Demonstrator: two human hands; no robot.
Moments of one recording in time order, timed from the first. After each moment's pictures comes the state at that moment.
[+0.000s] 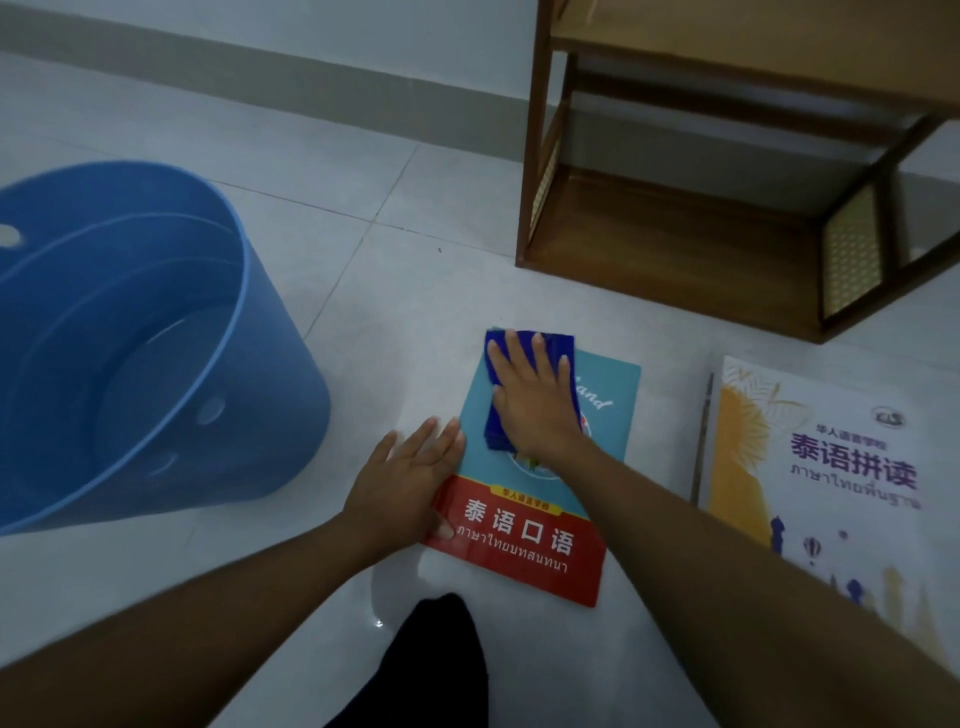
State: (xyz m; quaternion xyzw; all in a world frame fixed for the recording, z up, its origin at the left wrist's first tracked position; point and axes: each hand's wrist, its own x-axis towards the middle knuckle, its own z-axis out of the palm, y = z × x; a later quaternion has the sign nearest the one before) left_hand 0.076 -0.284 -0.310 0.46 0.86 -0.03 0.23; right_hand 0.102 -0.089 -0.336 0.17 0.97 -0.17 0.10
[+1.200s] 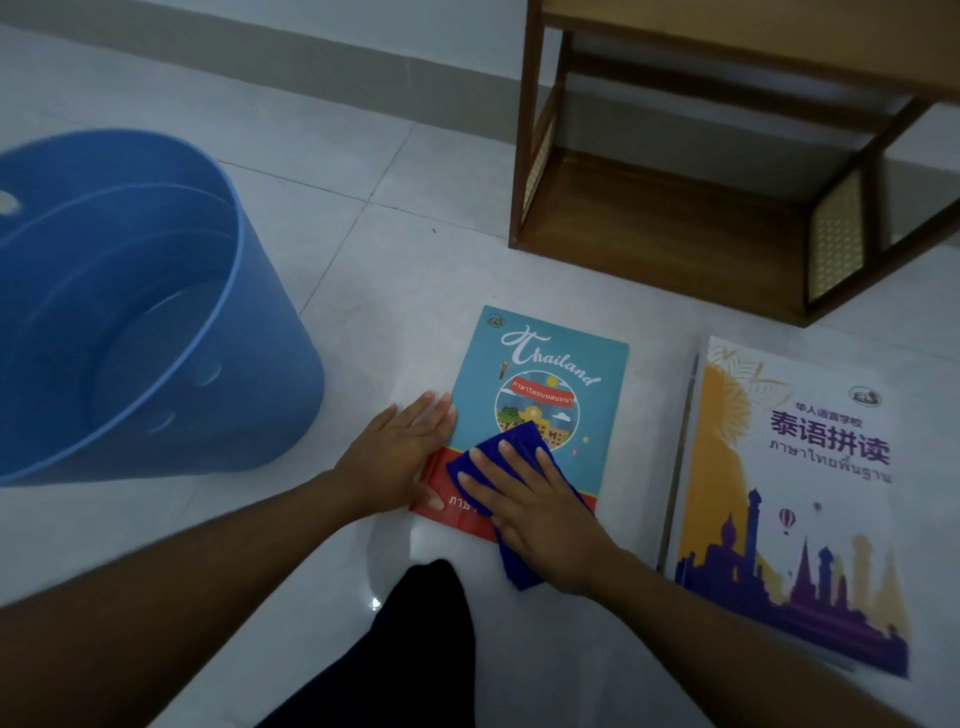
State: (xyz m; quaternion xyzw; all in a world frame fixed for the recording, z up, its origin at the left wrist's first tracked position) left_hand 0.067 -0.284 -0.306 0.49 0.83 -0.05 0.26; right_hand 0.241 -0.126 -0.349 -0.08 0.99 -0.07 0.06
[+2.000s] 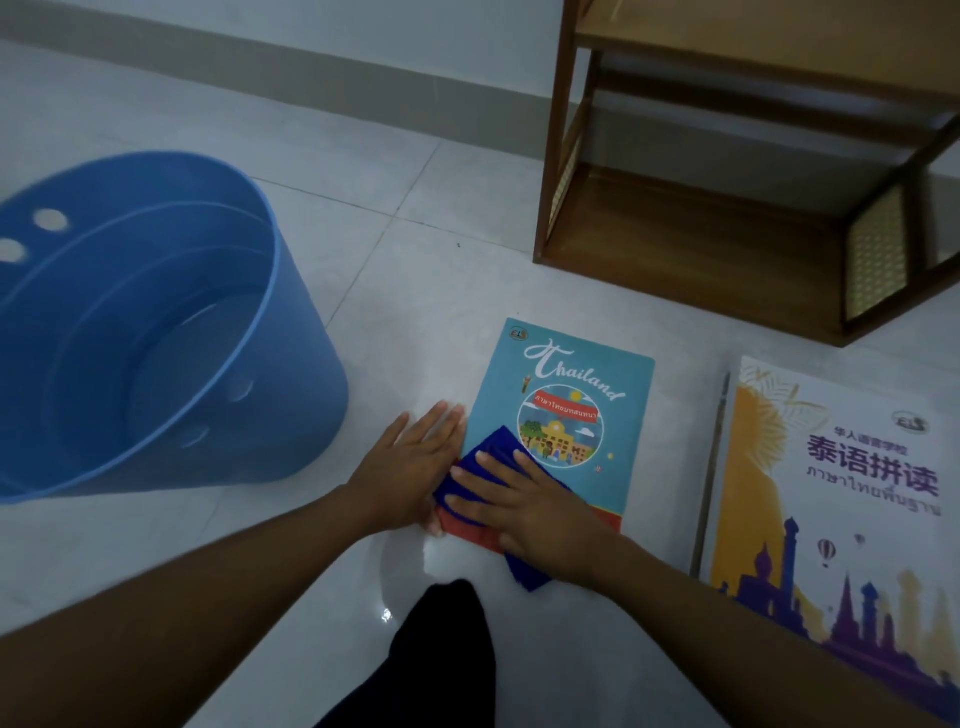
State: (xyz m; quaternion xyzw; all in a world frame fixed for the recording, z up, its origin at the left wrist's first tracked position) left_hand 0.063 -0.294 -0.310 0.50 0.83 -0.09 0.23; right_hand 0.198 -0.129 -0.341 -0.20 0.97 -0.08 0.10
